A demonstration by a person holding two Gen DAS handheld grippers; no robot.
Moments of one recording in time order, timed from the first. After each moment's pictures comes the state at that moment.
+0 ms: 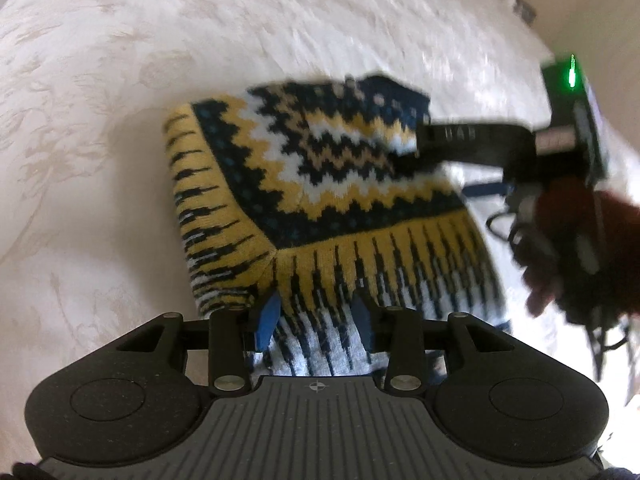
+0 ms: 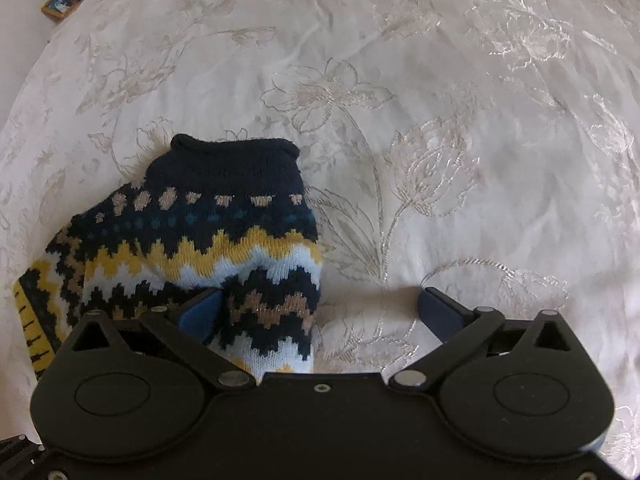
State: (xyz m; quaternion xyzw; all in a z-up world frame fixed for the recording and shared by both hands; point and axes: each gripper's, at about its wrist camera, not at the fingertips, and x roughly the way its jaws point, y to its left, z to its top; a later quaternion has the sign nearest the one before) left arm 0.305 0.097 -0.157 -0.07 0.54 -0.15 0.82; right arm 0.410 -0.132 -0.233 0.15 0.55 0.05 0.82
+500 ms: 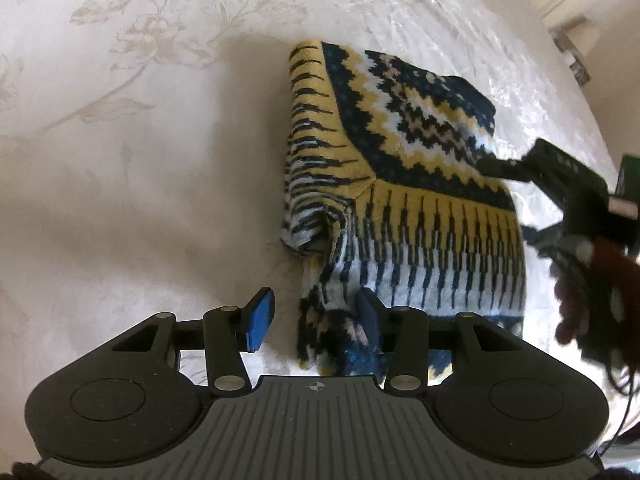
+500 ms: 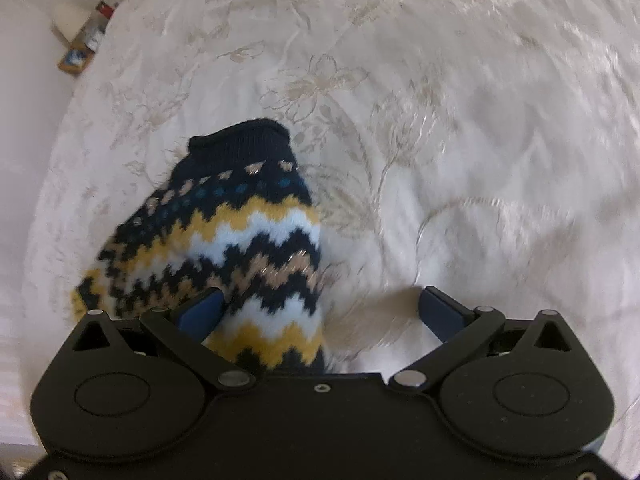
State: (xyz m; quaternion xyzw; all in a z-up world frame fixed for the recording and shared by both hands) left arm 0.274 0.154 -0.181 -0.18 0.58 -0.09 0.79; right arm 0.371 -0.166 -0.231 0.28 0.53 0.09 0.80
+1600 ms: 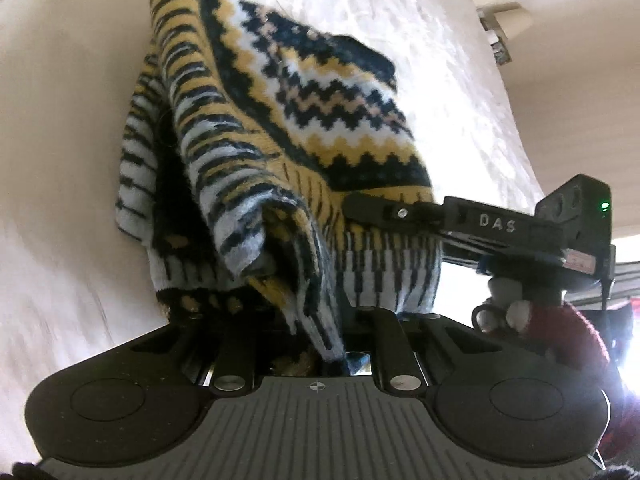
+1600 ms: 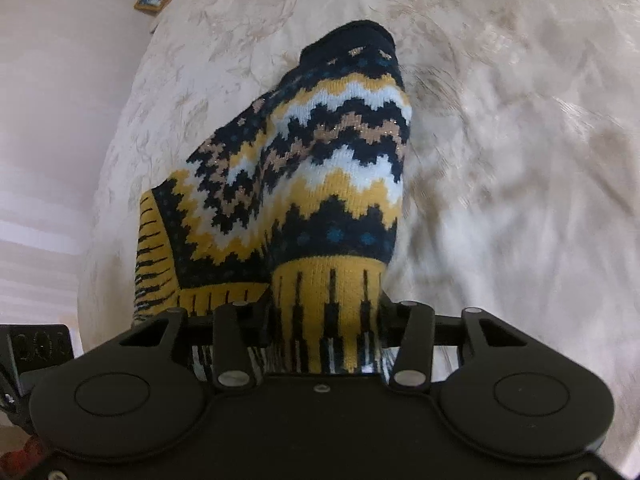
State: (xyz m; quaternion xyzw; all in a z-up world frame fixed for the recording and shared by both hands) left arm 0.278 0.114 -0.189 -0.27 0.60 -0.23 0.72; right arm 0.305 -0.153 -0.212 0.25 0.56 0.22 0.76
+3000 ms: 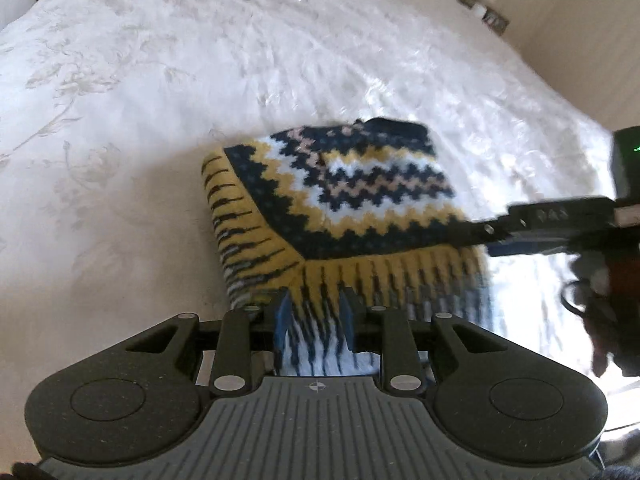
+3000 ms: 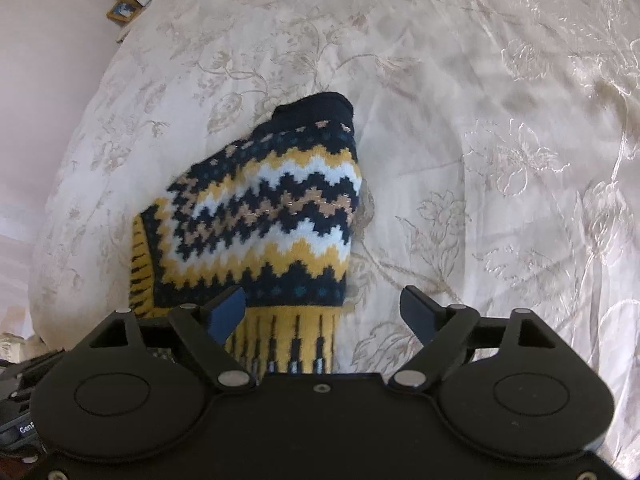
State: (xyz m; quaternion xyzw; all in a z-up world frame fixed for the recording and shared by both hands) left arm 0.286 0.105 -0.143 -0.05 0.51 -0.16 0.84; right arm 0.196 -0.215 -0.206 0.19 0.54 0.13 0.81
